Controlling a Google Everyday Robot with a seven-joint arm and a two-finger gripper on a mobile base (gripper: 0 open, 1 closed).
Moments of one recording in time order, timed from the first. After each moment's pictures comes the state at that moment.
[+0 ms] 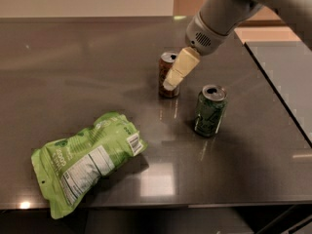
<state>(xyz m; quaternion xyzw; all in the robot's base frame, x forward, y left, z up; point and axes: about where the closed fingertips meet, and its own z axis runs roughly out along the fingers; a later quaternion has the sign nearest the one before) 0.599 -0.071 0.914 -0.53 0.81 0.10 0.22</state>
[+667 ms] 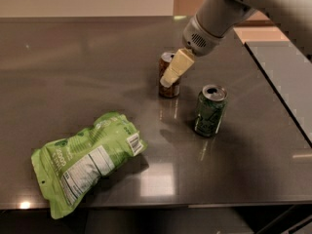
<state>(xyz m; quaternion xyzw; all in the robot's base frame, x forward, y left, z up) 0.615 -0.067 0.903 -0.50 0.83 0.11 0.23</state>
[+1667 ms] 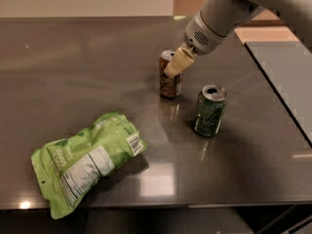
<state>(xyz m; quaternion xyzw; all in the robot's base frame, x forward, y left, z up) 0.608 -0.063 0.914 -0.50 0.82 0.13 0.24</state>
